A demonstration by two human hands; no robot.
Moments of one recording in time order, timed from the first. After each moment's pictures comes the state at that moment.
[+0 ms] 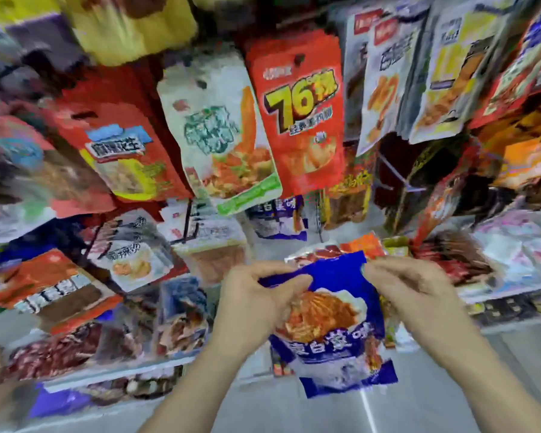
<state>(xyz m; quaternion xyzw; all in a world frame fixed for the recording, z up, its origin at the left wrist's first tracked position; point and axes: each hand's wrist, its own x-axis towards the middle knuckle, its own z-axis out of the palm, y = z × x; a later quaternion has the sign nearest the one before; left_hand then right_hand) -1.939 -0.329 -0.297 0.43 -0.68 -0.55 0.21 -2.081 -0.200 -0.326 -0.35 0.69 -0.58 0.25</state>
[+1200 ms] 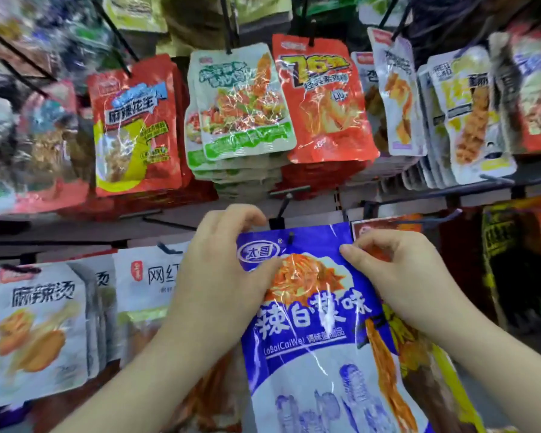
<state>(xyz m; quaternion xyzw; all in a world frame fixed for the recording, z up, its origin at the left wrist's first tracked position) -1.978 -0.454 -0.434 0.14 -0.80 0.00 0.59 -2.174 -0.359 -0.460 -0.51 0.59 -0.59 -0.19</state>
